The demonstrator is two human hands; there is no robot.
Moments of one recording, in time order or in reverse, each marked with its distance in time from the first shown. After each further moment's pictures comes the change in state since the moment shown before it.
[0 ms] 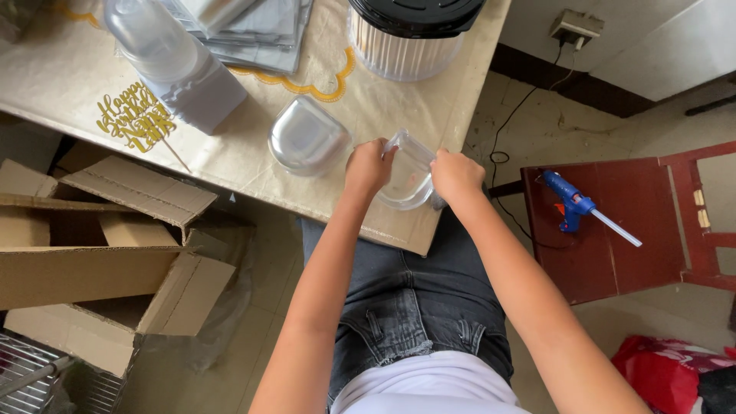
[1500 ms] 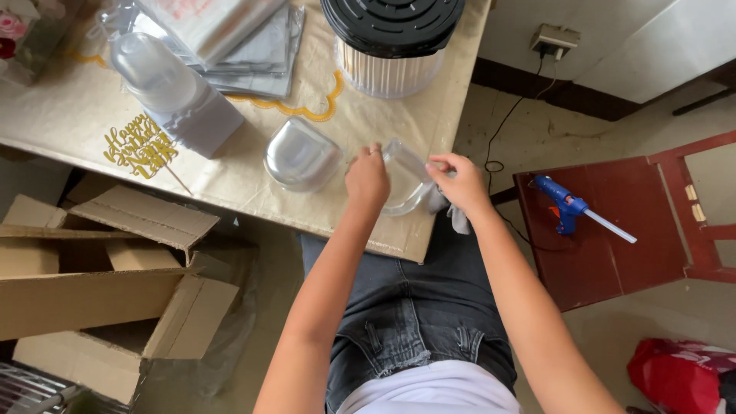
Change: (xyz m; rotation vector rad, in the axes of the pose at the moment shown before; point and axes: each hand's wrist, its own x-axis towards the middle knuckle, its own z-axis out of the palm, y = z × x) left_hand -0.002 0.022 0.008 0.392 0.089 0.000; right_hand -0.007 0.046 0.016 0.921 0.337 -0.242
